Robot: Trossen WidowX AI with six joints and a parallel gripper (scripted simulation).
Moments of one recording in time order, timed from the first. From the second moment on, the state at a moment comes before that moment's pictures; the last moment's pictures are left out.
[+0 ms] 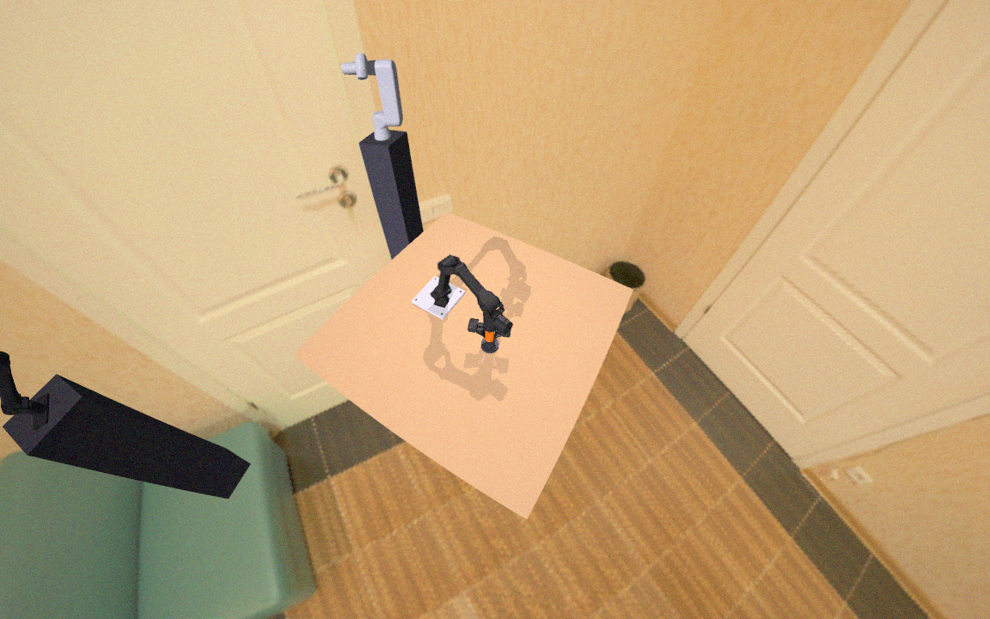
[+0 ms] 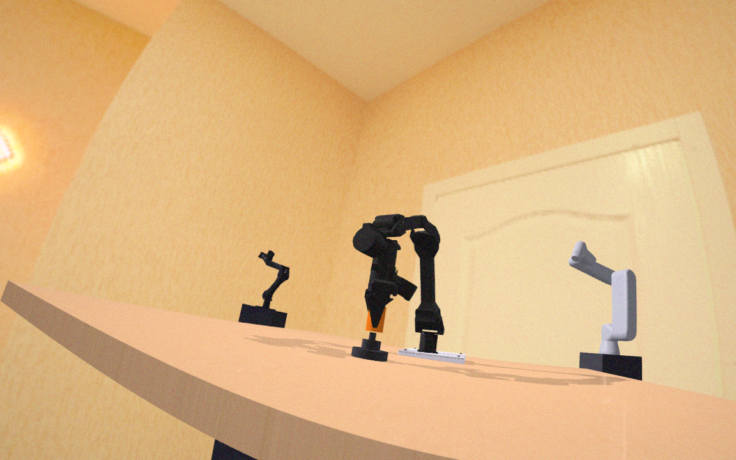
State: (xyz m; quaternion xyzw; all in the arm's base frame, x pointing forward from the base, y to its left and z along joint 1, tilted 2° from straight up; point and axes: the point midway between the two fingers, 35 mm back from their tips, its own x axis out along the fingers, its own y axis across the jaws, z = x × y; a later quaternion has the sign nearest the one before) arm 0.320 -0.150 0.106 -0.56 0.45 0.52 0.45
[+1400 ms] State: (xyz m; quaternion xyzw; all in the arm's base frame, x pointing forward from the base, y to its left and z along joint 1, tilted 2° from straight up) arm 0.319 -0.147 0.106 0.09 0.69 -0.11 0.71
